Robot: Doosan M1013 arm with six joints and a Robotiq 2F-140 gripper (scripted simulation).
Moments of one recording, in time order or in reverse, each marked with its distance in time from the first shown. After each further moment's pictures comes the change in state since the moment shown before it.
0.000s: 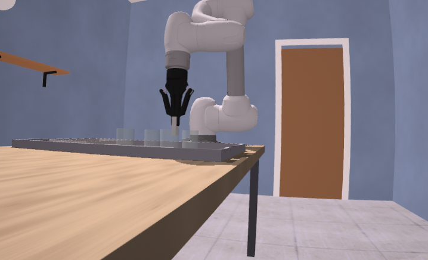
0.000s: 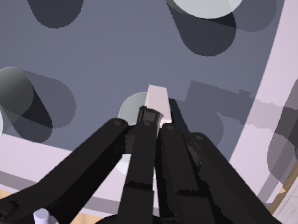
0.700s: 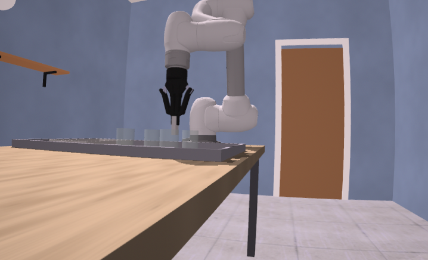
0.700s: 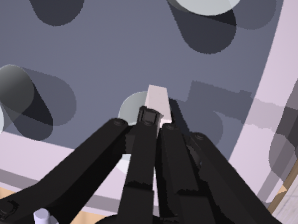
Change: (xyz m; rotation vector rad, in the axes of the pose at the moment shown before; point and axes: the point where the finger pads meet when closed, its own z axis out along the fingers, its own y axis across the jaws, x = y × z) arm -0.002 0.000 -0.002 0.000 0.000 0.000
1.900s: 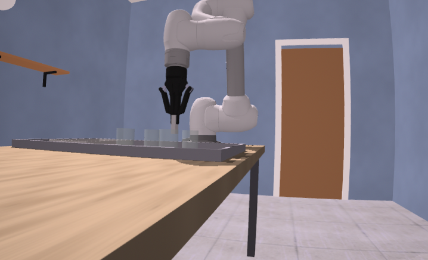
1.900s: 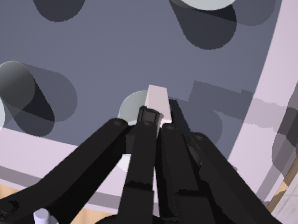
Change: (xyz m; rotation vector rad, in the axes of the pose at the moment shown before) arm -0.004 0.000 -0.003 0.000 0.000 0.000
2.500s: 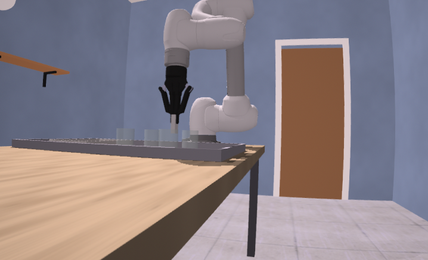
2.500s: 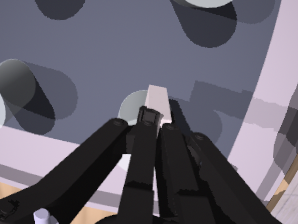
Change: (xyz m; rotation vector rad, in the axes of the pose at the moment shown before) arm -0.002 0.000 -0.002 0.000 0.000 0.000
